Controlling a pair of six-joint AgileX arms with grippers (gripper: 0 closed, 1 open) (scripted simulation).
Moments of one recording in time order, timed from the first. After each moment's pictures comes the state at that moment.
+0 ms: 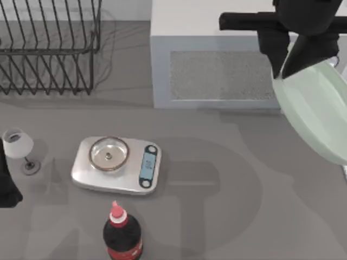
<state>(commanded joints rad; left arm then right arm) 0.00 0.00 0.00 0.00 0.00 0.00 0.55 2.01 2.31 -1.78 0.02 0.58</state>
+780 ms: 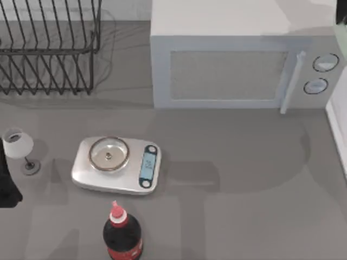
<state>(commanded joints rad) 0.00 0.00 0.00 0.00 0.00 0.00 0.24 2.16 2.59 -1.78 0.05 0.35</state>
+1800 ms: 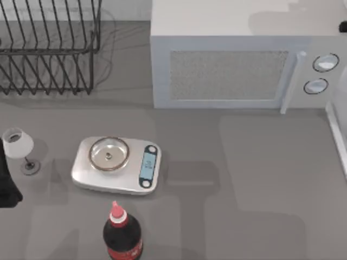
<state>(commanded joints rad) 0.00 0.00 0.00 0.00 0.00 0.00 -0.08 2.71 2.90 -1.76 0.01 -0.06</state>
